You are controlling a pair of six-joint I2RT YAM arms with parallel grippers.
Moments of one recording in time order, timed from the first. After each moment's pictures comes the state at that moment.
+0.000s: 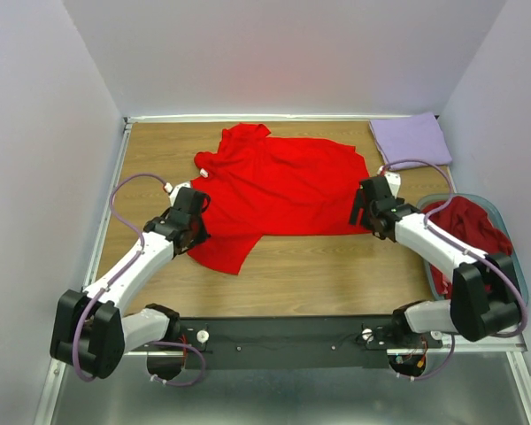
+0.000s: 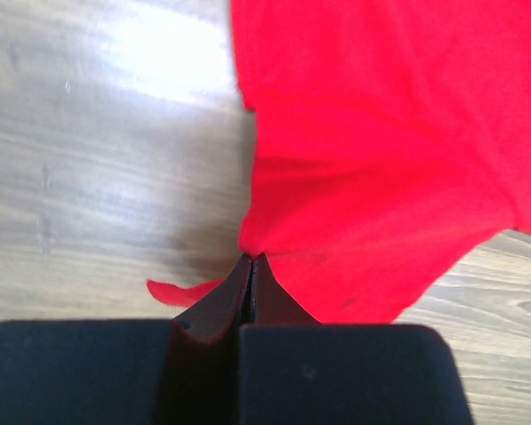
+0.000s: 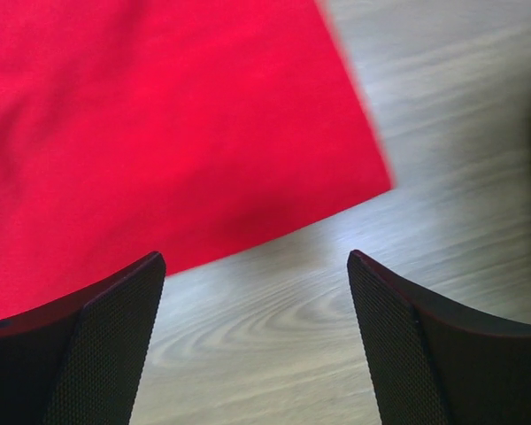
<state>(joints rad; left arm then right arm) -0.36 1.15 0.72 -0.56 -0.23 -0.62 0.37 1.33 0.77 -0.39 0.42 0.47</state>
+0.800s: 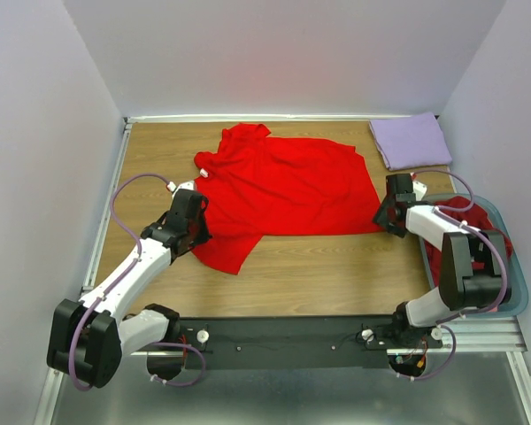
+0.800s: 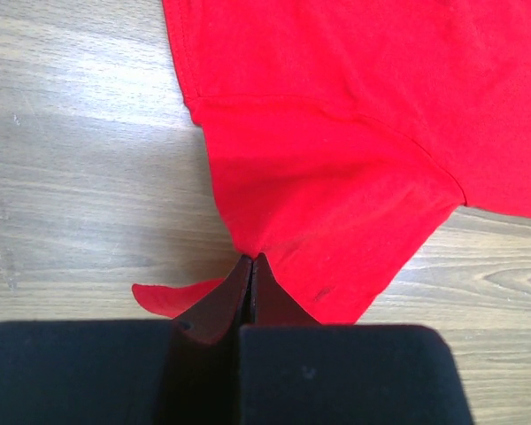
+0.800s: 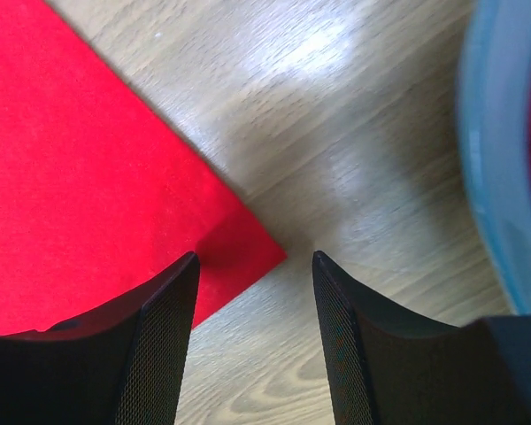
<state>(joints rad) -0.35 1.09 0.67 -0.46 -0.14 -0.55 0.05 1.51 0.76 -0.31 0.31 0.56</state>
